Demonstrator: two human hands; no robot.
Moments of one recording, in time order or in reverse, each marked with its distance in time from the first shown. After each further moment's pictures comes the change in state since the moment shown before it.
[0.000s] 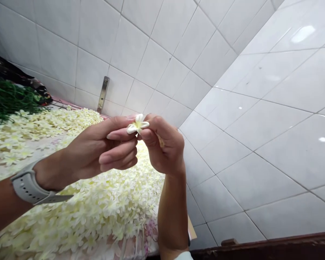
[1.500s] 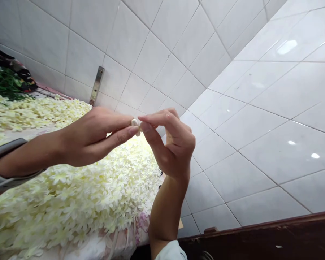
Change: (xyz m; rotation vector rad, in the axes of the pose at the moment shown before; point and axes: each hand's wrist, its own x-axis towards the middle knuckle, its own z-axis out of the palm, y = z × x) left_hand -0.003 0.001 -0.022 1.130 0.062 0.509; right_hand 0.007 -0.026 -0.009 -0.333 0.040 0.064
